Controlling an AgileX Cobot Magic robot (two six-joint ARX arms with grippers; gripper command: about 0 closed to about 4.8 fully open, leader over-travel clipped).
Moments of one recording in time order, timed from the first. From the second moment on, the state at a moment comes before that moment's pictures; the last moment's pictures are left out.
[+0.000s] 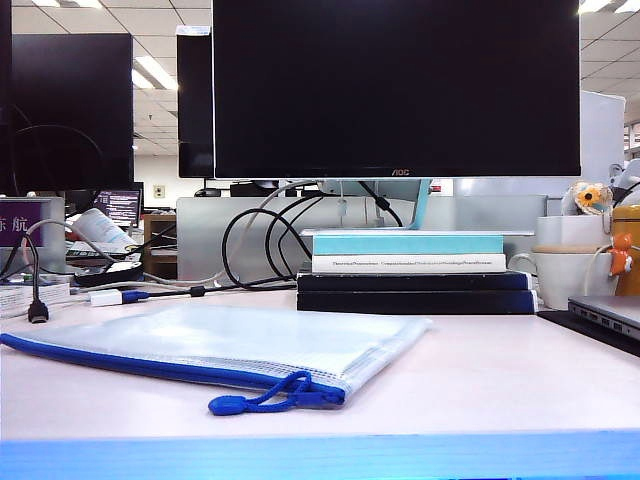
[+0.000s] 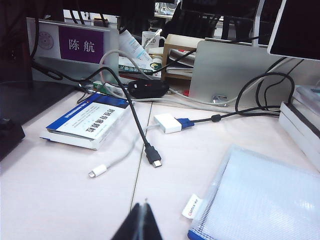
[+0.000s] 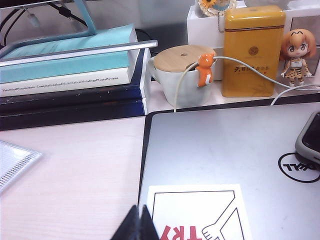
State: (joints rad) left arm 0.11 0.01 0.01 0.00 0.07 -0.08; right arm 0.01 0.02 0.01 -0.12 -0.02 0.13
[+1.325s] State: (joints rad) left arm 0.11 0.46 0.53 -0.04 0.30 0.00; right arm 0.01 0.35 0.40 -0.10 -0.09 0.37
